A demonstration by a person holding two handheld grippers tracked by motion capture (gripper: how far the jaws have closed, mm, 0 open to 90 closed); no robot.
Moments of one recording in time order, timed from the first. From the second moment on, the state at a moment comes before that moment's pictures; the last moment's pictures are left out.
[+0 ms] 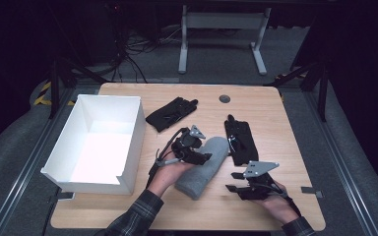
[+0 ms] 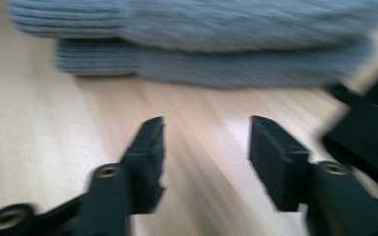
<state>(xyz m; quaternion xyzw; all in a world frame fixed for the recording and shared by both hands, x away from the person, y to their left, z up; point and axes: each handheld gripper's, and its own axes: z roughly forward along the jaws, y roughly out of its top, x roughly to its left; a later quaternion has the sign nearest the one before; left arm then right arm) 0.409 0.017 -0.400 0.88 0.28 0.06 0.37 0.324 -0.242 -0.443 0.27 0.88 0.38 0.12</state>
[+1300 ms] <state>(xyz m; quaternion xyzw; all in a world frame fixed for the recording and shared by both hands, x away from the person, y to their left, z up) 0.422 0.006 -0.451 0.90 0.29 -0.05 0.33 0.342 -0.334 -0.469 0.39 0.83 0.35 0.19</state>
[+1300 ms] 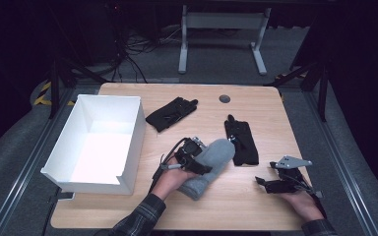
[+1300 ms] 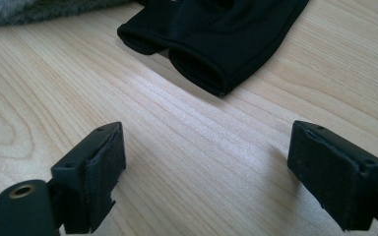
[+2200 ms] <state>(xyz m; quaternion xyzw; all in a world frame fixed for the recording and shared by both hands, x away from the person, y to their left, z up) 0.420 0.019 -0.398 0.89 0.29 -0.05 0.35 0.342 -0.334 -0.469 0.40 0.83 0.35 0.19</state>
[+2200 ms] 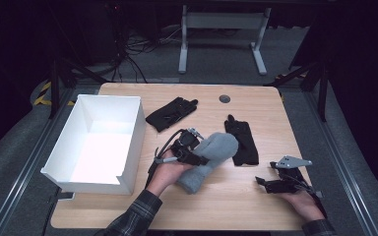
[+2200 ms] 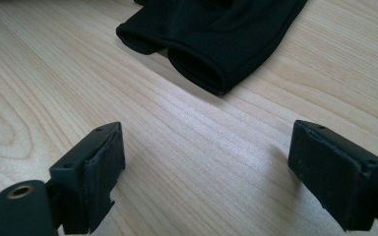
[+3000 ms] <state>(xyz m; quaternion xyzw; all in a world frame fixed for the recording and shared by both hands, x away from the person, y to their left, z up) 0.422 0.048 -0.311 0.89 0.29 0.00 0.36 0.343 -0.334 -0.469 0.40 0.83 0.35 0.19</state>
